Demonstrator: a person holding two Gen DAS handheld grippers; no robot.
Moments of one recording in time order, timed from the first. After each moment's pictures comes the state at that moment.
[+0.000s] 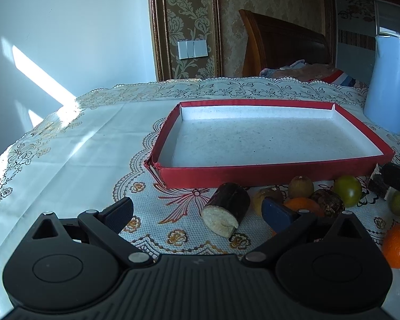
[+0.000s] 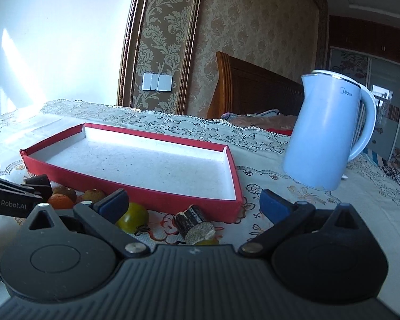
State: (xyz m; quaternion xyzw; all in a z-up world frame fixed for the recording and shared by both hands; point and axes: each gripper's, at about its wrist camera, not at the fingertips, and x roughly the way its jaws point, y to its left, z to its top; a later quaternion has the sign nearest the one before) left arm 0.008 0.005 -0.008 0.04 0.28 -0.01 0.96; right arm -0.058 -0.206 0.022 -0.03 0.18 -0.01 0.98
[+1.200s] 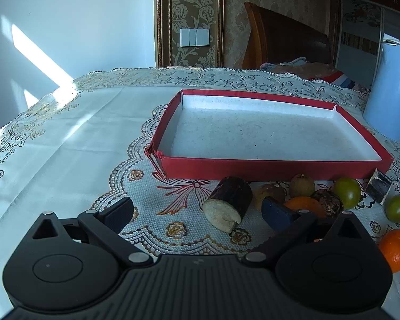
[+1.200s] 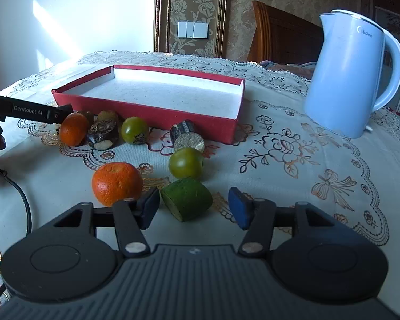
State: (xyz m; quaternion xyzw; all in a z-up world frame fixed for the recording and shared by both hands) left arm 0.015 0.015 -0.007 0.00 0.30 -0.01 0.95; right arm -0.076 -0.251 -0.003 -0.07 0.30 0.10 0.95
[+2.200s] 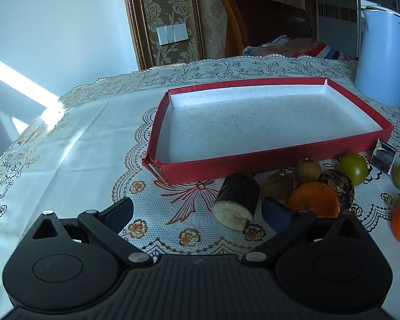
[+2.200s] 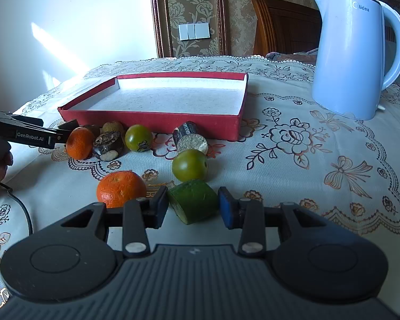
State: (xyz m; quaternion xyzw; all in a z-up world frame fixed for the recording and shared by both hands) left arm 0.029 0.015 -0.007 0.09 0.32 -0.05 0.94; right arm -0.073 -0.268 -0.003 0.00 0.30 0.12 0.95
